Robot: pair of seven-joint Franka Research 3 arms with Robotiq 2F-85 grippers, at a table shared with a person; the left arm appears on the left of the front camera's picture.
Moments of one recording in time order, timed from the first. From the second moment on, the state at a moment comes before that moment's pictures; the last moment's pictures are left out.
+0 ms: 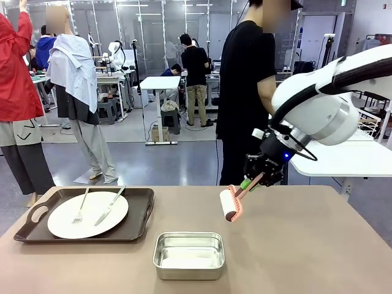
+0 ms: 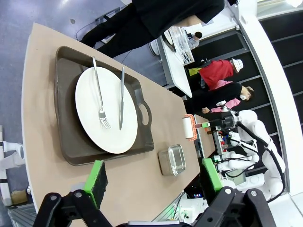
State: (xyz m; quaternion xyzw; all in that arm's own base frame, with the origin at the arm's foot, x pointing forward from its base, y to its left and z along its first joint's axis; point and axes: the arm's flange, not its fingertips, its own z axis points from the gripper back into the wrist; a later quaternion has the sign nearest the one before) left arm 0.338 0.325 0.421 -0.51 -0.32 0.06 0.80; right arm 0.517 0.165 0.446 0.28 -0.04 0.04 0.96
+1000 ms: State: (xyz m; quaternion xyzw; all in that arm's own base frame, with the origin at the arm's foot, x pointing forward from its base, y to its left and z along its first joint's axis) left arm 0.338 0.325 0.421 -0.51 -0.32 0.06 0.80; right arm 0.533 0.125 0.344 0.35 0.02 -0.05 0.94
